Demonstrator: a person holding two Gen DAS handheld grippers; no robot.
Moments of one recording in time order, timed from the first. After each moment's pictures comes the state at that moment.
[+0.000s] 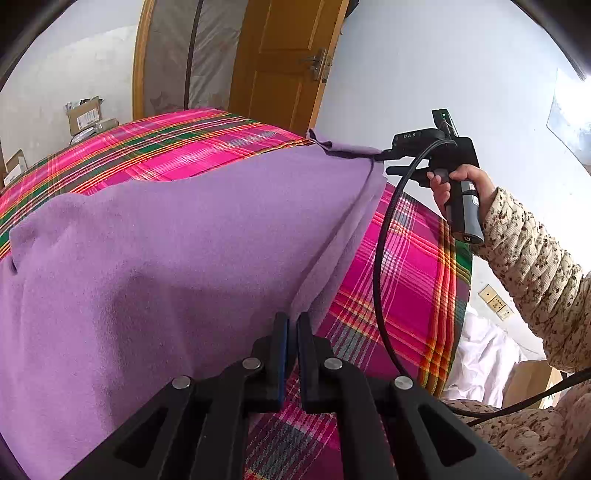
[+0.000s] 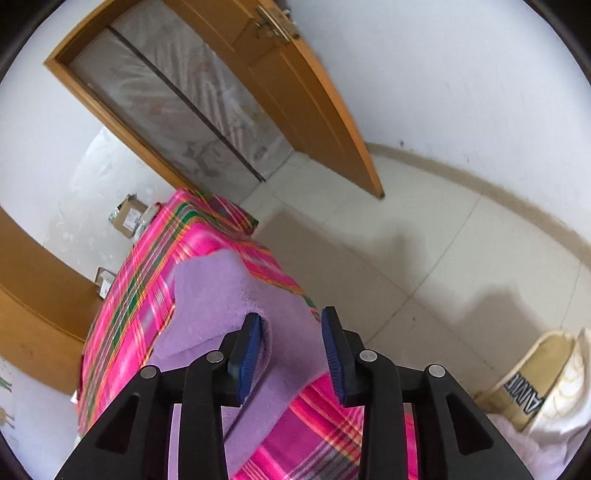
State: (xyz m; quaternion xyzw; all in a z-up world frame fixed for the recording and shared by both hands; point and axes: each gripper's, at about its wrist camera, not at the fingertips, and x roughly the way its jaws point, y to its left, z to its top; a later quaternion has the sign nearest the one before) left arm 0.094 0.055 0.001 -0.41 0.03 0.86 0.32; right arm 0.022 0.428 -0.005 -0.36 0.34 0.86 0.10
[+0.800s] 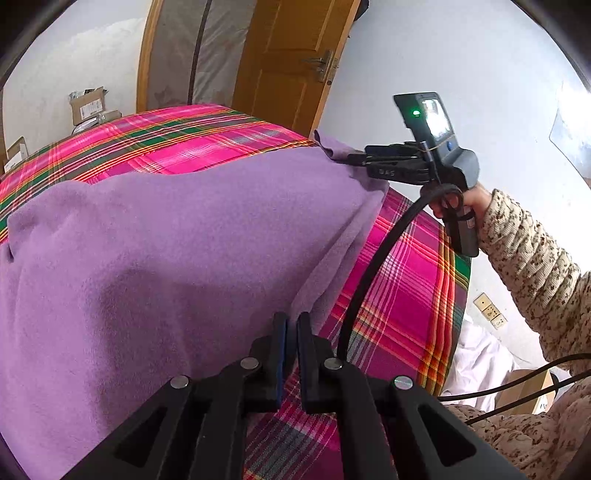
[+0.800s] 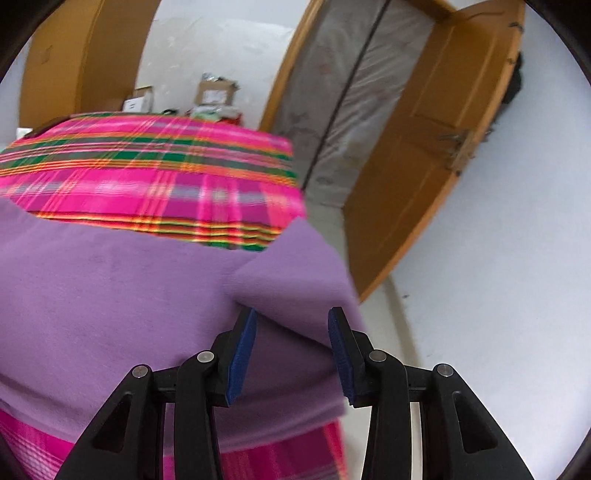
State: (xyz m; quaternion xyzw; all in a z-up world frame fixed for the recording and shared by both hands) left arm 0.091 0.052 0.001 -0.41 0.01 0.85 0.32; right arm 0.001 0.289 0.008 -0.36 -0.18 0.92 0.01
